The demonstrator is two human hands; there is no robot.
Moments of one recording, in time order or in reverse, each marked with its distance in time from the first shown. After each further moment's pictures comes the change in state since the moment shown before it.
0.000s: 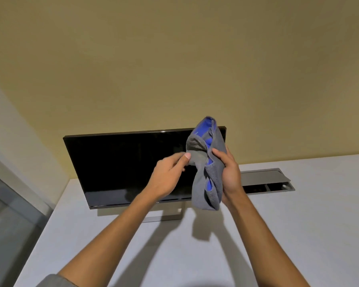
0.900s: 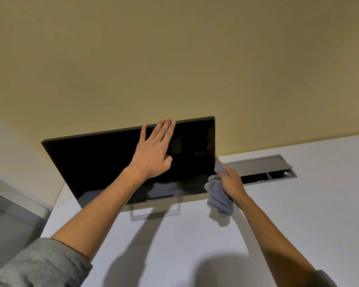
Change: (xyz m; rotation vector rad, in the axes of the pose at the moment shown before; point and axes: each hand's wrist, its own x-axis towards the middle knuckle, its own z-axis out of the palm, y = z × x) left_hand 0.073 -0.022 -0.005 1.187 0.002 0.311; right_hand 0.049 0.045 -0.130 -0.933 0.214 0.245
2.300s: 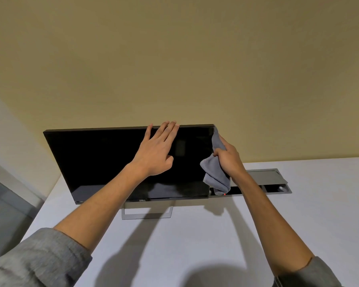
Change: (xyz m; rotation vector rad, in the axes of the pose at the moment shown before) left_hand 0.010 0.012 -0.006 -0.046 -0.020 -0.034; right_hand 0.020 -0.086 -0.029 -0.001 -0.052 -0.236
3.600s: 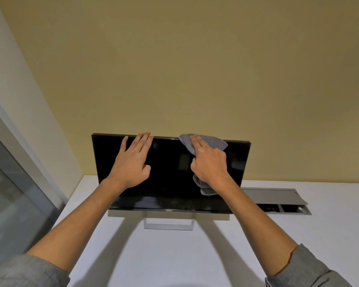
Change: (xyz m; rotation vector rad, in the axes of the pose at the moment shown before) left_hand -0.090 -0.140 -0.004 -0.027 0.073 -0.190; right_hand -0.026 -0.093 0.137 -1.140 0.094 -0.536
